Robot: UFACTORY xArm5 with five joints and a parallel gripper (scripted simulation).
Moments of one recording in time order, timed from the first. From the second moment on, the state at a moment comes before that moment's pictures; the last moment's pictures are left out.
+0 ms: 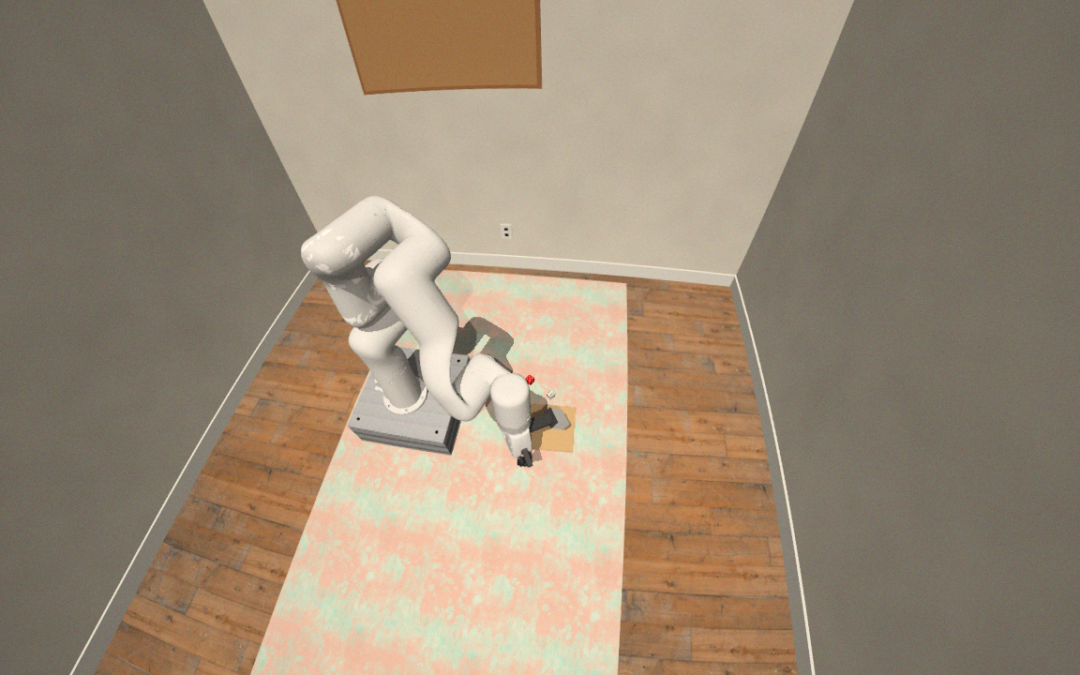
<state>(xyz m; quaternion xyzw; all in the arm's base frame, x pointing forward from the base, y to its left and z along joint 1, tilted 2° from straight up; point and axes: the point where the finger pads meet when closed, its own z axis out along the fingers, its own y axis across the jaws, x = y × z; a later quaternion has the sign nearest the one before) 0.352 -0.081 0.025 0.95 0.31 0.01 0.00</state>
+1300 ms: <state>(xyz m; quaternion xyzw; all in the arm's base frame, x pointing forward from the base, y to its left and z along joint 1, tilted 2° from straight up) 0.352 -0.080 0.007 0.65 0.76 0.00 0.01</state>
